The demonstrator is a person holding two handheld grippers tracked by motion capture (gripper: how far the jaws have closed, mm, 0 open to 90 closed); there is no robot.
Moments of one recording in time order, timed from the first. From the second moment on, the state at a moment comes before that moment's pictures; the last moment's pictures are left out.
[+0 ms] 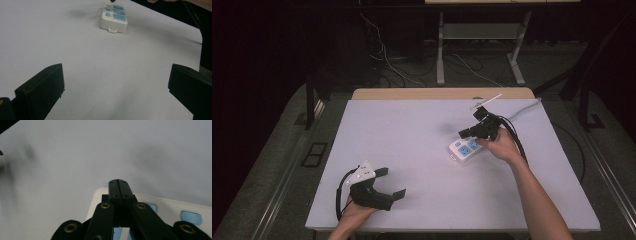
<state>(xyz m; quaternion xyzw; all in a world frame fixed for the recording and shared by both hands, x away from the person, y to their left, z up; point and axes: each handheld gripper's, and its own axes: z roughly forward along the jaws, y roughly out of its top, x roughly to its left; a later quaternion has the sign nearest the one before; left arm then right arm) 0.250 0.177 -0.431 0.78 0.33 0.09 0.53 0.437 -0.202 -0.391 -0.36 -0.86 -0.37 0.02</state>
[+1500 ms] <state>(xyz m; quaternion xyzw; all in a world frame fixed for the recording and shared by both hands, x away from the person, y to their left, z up) 0.250 0.179 -0.430 0.78 0.33 0.09 0.53 0.462 -0.215 -0.407 -0.39 -0.86 -0.34 0.02</state>
